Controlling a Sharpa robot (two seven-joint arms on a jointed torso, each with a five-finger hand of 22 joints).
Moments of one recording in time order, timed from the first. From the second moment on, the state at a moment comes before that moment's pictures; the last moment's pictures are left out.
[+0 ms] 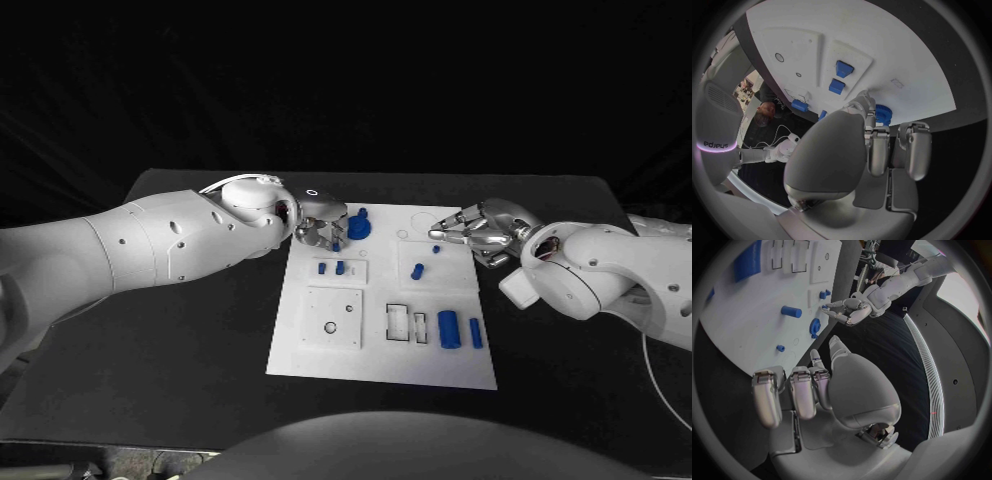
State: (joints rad) left arm 1.29 -0.52 -0.24 1.14 -1.62 -0.06 0.19; left_hand 1.68 -0.07 0.28 0.29 0.04 1.14 0.10 0.10 0.13 1.20 0.05 0.07 0.06 1.47 -0.01 1.57 1.31 0.01 1.47 0.12 1.55 1.31; right arm 1.26 -1.00 -0.22 1.70 -0.56 -0.40 -0.11; right_hand 1.39 0.07 0.00 0.20 0.14 0.87 0.17 0.12 0.08 1.46 0.09 1.58 1.31 1.47 0.03 1.57 1.31 0.01 1.47 0.14 1.57 1.31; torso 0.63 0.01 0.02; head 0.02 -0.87
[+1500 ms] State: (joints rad) left arm 1.29 -0.53 -0.24 1.14 -1.62 -0.03 0.16; left_hand 1.59 -0.15 0.26 0.29 0.04 0.87 0.08 0.07 0.07 1.08 0.08 0.06 0.06 1.47 0.02 1.51 1.31 0.01 1.47 0.12 1.48 1.31; right arm 1.26 -1.01 -0.22 1.70 -0.56 -0.38 -0.12; right_hand 1.39 0.08 0.00 0.20 0.14 0.89 0.17 0.13 0.09 1.46 0.09 1.57 1.31 1.47 0.03 1.57 1.31 0.01 1.47 0.14 1.57 1.31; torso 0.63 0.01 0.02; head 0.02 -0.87
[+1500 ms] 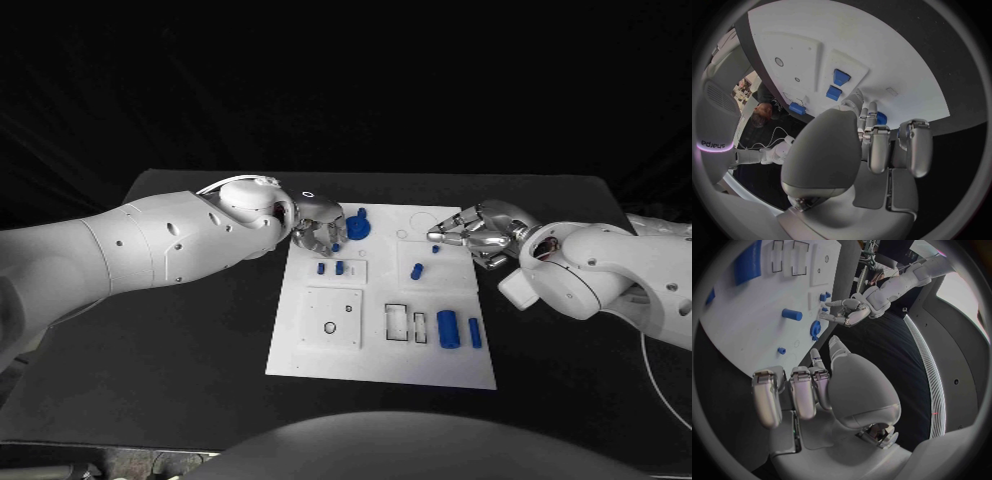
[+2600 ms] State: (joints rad) left arm 1.29 -0.76 -0.22 1.34 -1.10 -0.38 0.29; left_hand 1.32 -0.19 -0.12 0.30 0.18 0.94 0.17 0.10 0.08 1.08 0.11 0.07 0.06 1.47 0.04 1.54 1.31 0.01 1.46 0.14 1.50 1.31; right arm 1.33 -0.96 -0.22 1.60 -0.90 -0.39 -0.12; right_hand 1.51 0.06 0.03 0.28 0.09 0.96 0.15 0.14 0.09 1.02 0.09 0.33 0.44 1.47 0.02 1.57 1.31 0.01 1.47 0.14 1.57 1.31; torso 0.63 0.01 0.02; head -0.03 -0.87
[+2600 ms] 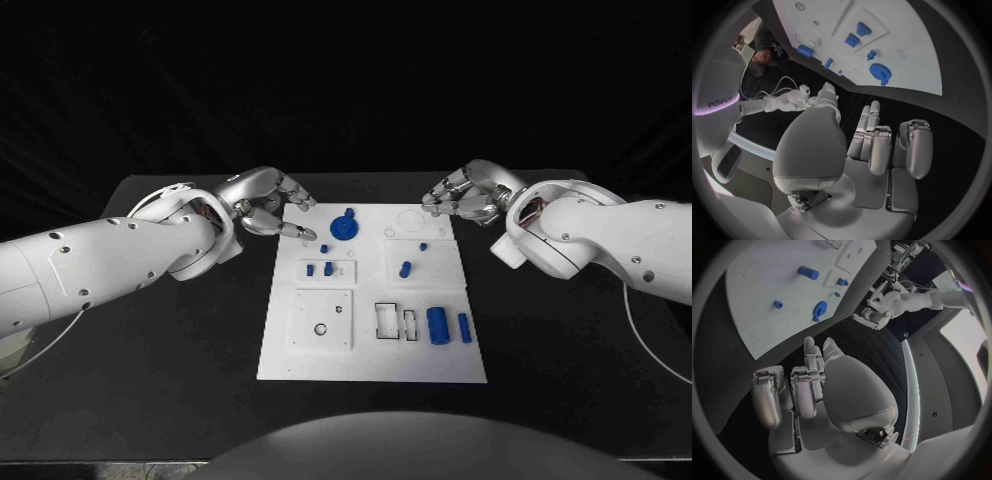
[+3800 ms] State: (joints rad) left arm 1.29 -0.78 -0.23 1.45 -0.26 -0.53 0.48; left_hand 1.28 -0.12 -0.11 0.30 0.18 0.96 0.16 0.10 0.08 1.10 0.11 0.07 0.06 1.47 0.04 1.56 1.31 0.01 1.46 0.14 1.51 1.31; right arm 1.25 -0.89 -0.22 1.56 -1.58 -0.22 -0.23; right_hand 1.52 0.03 0.05 0.26 0.05 0.97 0.16 0.08 0.07 1.04 0.12 0.13 0.14 1.47 0.05 1.57 1.31 0.01 1.47 0.16 1.57 1.31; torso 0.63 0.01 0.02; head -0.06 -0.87
